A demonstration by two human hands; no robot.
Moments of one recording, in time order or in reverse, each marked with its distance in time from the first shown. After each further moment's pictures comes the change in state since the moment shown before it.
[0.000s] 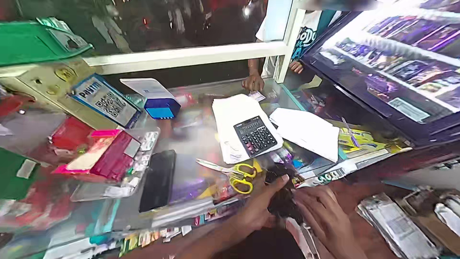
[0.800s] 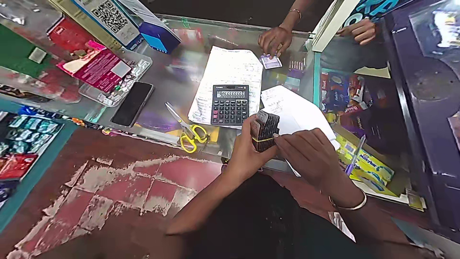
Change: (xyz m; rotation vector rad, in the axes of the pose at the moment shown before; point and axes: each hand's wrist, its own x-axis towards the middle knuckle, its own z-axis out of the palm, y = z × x) left_hand 0.118 -0.008 0.118 0.624 0.656 0.606; right_hand 0.148 0.198 -0.042 0.129 -0.186 -0.692
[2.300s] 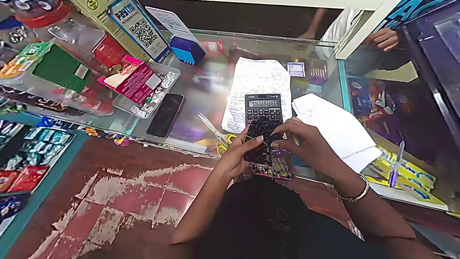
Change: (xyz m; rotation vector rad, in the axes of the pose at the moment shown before) left_hand 0.004 -0.021 -0.134 -0.907 -0.243 -0.430; right_hand 0.084 -0.037 0.064 0.814 -0.220 0.461
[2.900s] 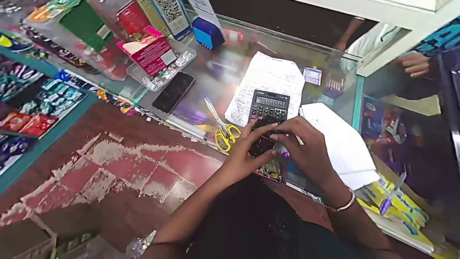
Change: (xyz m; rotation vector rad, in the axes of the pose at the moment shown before) left_hand -0.008 -0.032 0.017 0.992 0.189 0.539; right_hand 0.007 -0.001 0.002 -0.117 0.111 -0.157
